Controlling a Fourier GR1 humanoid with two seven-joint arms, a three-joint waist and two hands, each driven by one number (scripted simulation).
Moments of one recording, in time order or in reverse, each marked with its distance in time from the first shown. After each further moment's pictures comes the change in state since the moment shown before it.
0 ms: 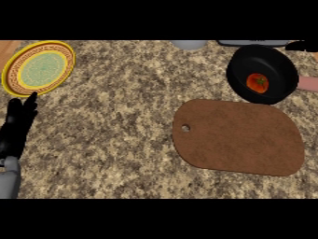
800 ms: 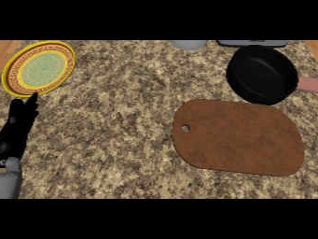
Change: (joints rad) left arm 0.007 -0.001 -0.015 -0.011 -0.007 0.013 0.007; right arm 0.076 -0.222 0.115 -0.292 0.102 0.058 -0.024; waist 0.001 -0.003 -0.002
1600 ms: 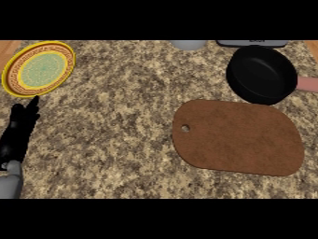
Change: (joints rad) left arm 0.020 -0.002 -0.004 0.021 0.014 0.008 -0.039; right arm 0.350 -0.221 -0.291 -0.183 -0.143 -0.047 -0.227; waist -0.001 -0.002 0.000
